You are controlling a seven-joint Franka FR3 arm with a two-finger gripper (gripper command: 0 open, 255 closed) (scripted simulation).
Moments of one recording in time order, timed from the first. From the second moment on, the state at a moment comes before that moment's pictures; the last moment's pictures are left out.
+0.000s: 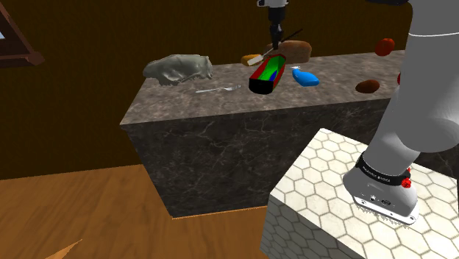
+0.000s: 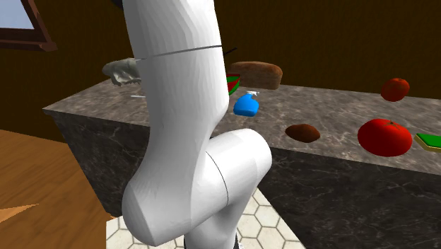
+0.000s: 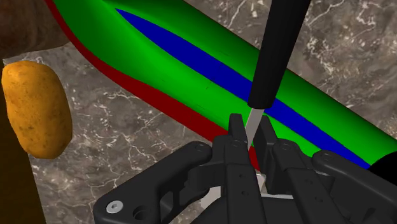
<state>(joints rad) 0.19 0.26 -0.66 -1.58 0.10 1.76 -1.31</state>
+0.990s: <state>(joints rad) 0.19 0.30 -0.65 -1.72 0.12 1.93 -1.31</state>
